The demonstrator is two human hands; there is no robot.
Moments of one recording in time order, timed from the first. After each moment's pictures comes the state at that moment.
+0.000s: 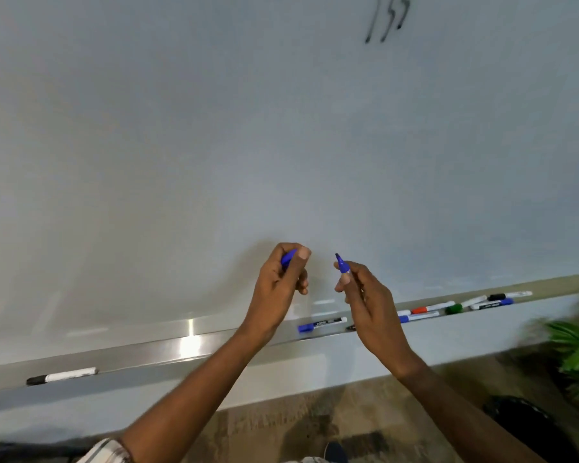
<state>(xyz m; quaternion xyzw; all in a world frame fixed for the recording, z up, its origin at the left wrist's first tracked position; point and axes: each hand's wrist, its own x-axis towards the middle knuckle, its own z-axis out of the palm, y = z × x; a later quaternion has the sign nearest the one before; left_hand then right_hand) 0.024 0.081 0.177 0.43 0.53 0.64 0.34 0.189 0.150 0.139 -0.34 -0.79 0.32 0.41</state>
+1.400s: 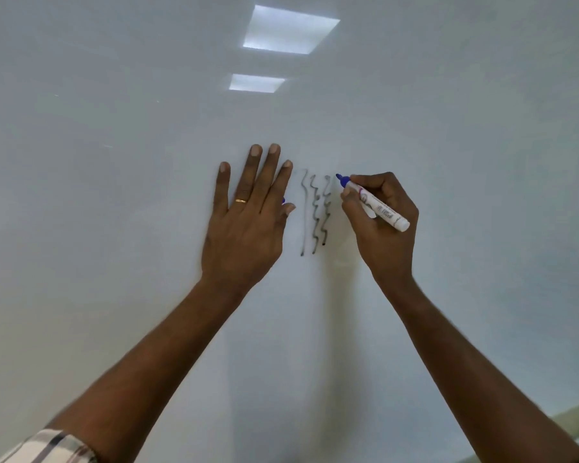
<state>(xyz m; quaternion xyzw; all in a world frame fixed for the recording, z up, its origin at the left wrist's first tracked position) -0.030 0.210 0.467 0.57 0.57 0.29 -0.52 0.157 0.272 0.468 -0.14 -0.63 0.19 0.74</state>
